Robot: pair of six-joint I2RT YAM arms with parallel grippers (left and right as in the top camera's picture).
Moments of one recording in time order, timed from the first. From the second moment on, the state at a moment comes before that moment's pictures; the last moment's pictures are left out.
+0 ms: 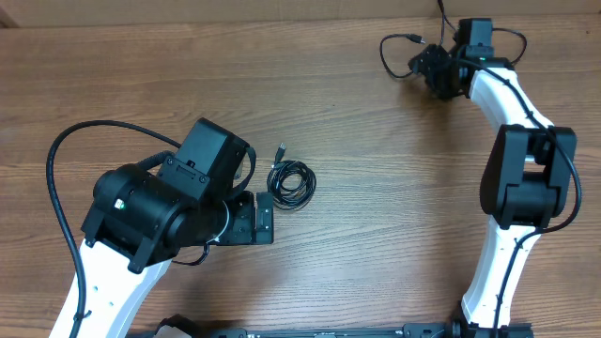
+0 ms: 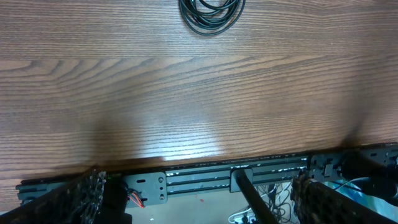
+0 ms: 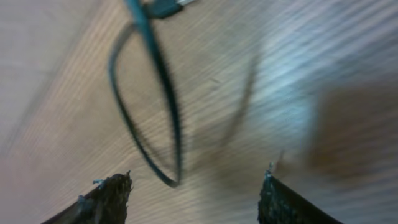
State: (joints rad) left arm -0.53 1.28 1.65 -1.69 0.07 -0.57; right arm -0.07 2.30 1.79 -0.47 -0.28 0.64
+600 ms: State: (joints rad) left arm -0.53 1.28 1.65 -1.69 0.07 -0.57; right arm -0.40 2.20 1.93 -0.75 -0.27 0.58
